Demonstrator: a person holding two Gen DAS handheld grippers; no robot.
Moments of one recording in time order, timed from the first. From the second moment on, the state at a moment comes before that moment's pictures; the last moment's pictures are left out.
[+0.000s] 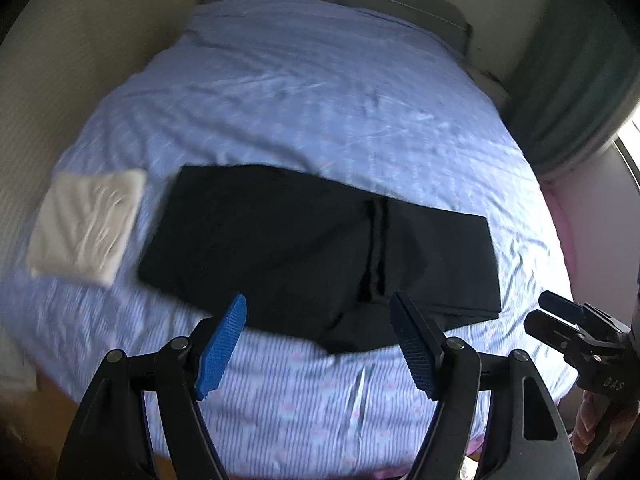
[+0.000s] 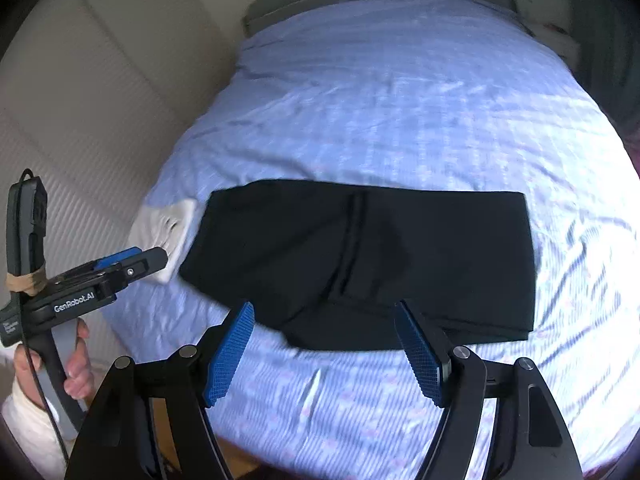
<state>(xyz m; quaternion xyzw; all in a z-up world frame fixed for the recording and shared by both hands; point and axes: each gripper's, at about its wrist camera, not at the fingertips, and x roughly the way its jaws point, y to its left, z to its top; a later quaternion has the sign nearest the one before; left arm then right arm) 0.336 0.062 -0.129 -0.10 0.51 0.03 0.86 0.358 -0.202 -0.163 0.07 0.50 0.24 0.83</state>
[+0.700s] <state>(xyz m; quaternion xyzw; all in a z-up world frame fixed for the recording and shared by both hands) 0.265 0.233 -0.162 -0.14 0.52 0.01 0.84 0.280 -0.052 -0.154 0.06 0.51 0.21 0.83</state>
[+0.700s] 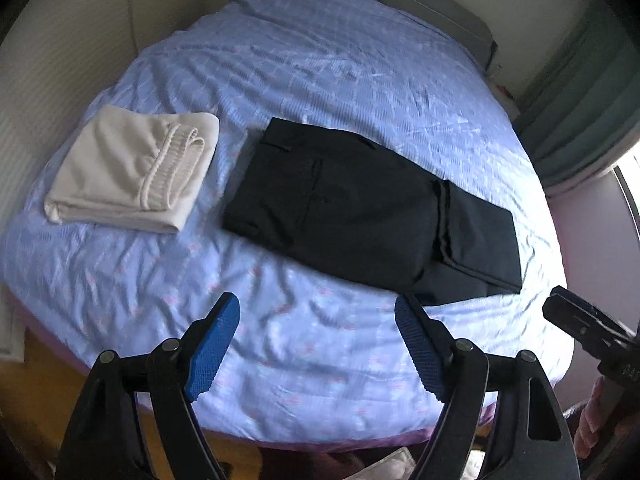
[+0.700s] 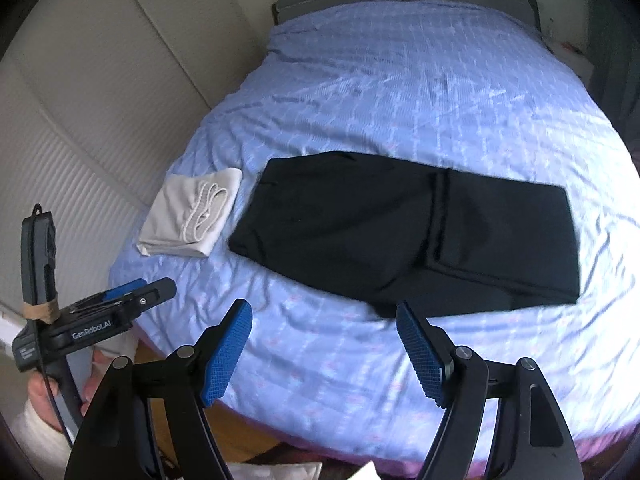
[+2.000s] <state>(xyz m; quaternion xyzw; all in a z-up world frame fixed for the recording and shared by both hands) 0.384 0.349 -0.377 -0.35 0.58 -0.06 0.73 0.371 0.094 -0.296 -0.05 0.62 0.14 0.77</state>
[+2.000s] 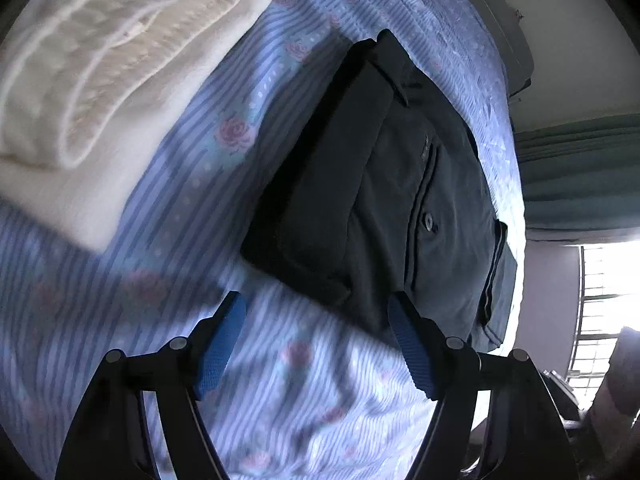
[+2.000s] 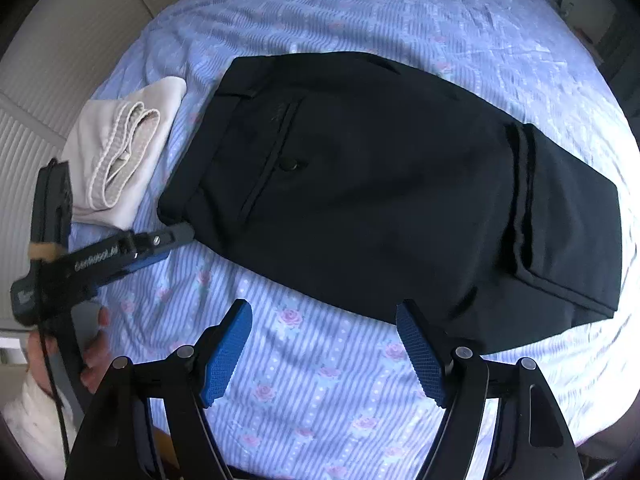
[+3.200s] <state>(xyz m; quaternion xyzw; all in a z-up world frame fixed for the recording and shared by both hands) 0.447 0.357 -0.378 -0.43 0.53 -0.14 0.72 0.393 0.099 -0.291 -0.05 0.63 0.15 0.77</state>
